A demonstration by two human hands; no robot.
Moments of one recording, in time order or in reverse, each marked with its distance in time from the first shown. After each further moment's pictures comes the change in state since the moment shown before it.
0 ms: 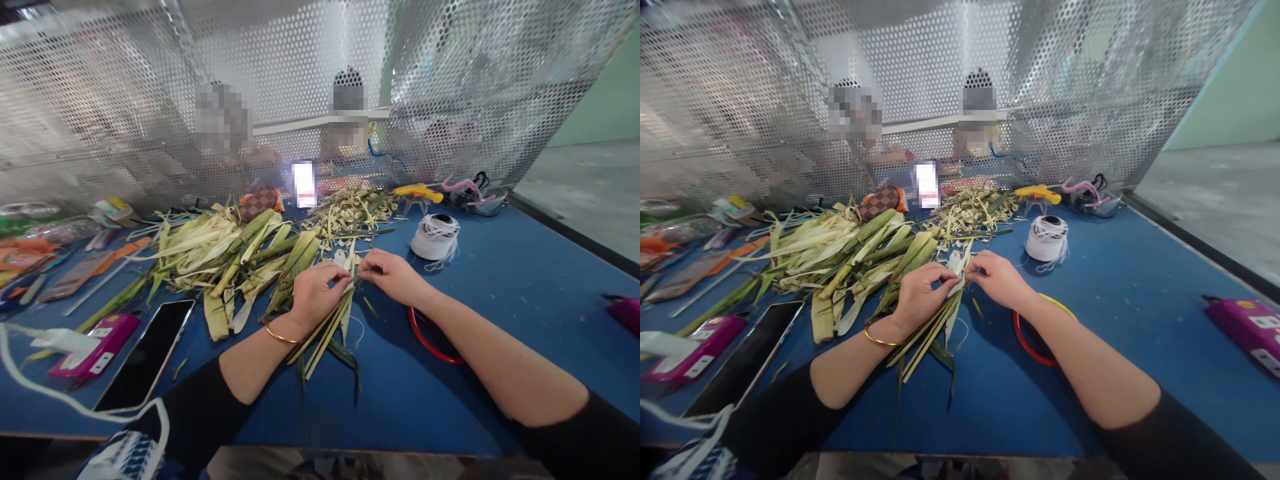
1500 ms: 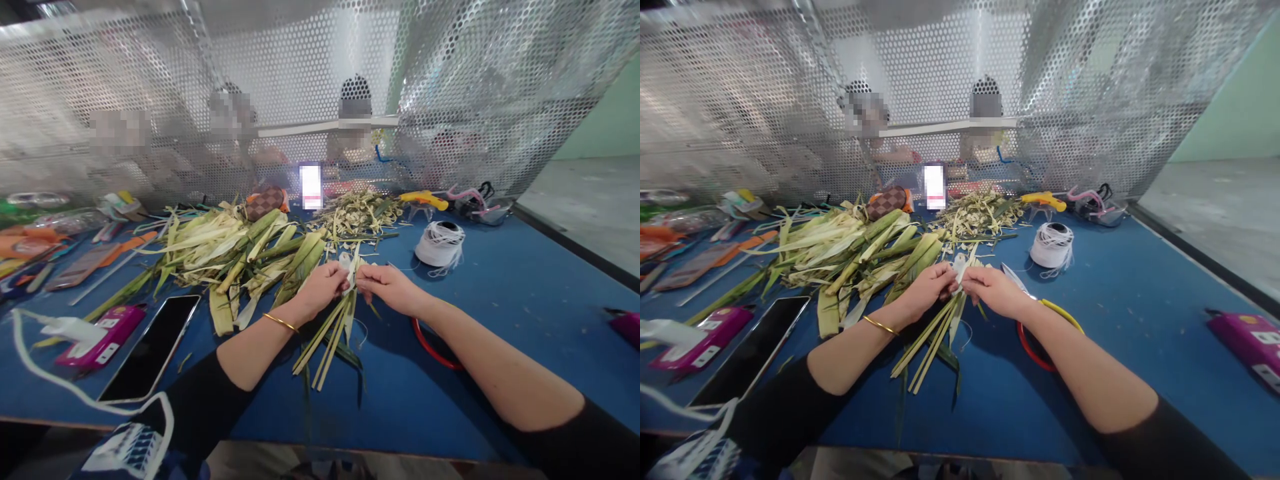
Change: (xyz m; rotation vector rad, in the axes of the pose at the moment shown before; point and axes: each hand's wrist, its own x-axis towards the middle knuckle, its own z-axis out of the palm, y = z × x) left_hand 0.011 -0.002 0.000 -0.776 -0.321 -0.684; right_hand -0.001 -0.015 0.007 0.247 -0.232 0.003
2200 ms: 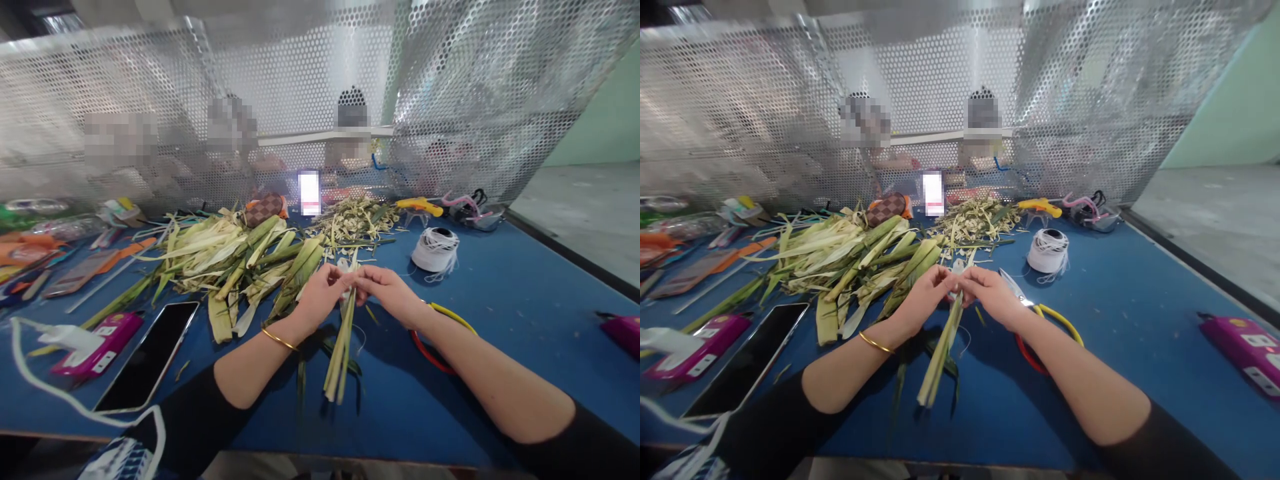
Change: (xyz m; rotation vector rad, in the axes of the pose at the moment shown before) left_hand -0.014 0.010 0.007 0.064 0.142 0.048; right_hand -0.003 -0.013 0.012 0.375 0.184 0.105
